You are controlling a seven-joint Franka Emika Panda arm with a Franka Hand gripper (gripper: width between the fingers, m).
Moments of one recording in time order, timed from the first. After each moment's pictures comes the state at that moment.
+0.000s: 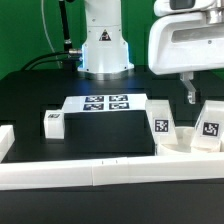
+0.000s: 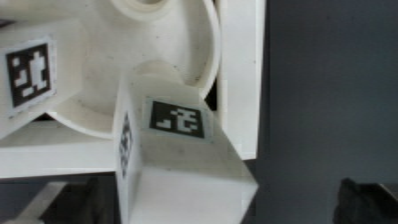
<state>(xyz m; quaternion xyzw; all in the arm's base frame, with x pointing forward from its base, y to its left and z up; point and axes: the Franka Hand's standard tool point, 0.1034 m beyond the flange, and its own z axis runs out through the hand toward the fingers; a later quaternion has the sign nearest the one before) 0.644 0.127 0.101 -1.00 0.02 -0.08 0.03</state>
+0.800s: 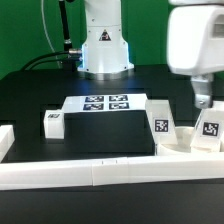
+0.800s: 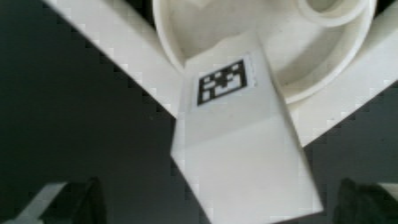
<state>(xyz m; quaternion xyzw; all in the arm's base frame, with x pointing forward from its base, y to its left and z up) 0.661 0.111 0.103 -0.91 -0.41 -0.05 -0.05</state>
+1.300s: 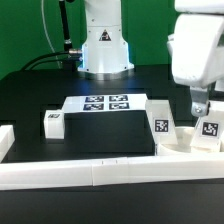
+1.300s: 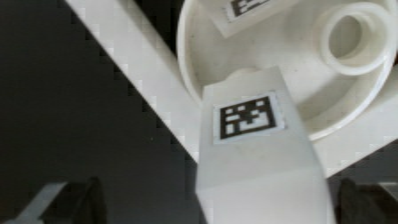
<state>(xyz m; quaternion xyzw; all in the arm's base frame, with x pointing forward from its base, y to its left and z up) 0.668 0.107 0.091 -0.90 -0.43 -0.01 -0.06</state>
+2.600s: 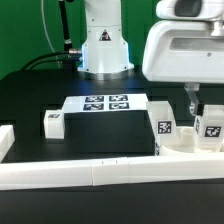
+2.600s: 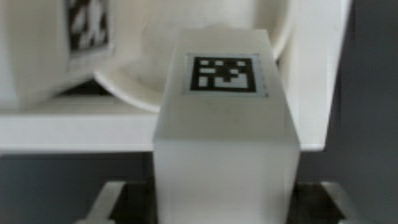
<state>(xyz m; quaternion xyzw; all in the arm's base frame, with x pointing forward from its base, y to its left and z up) 0.669 0.105 0.088 -0.99 0.10 -0.04 -0.03</state>
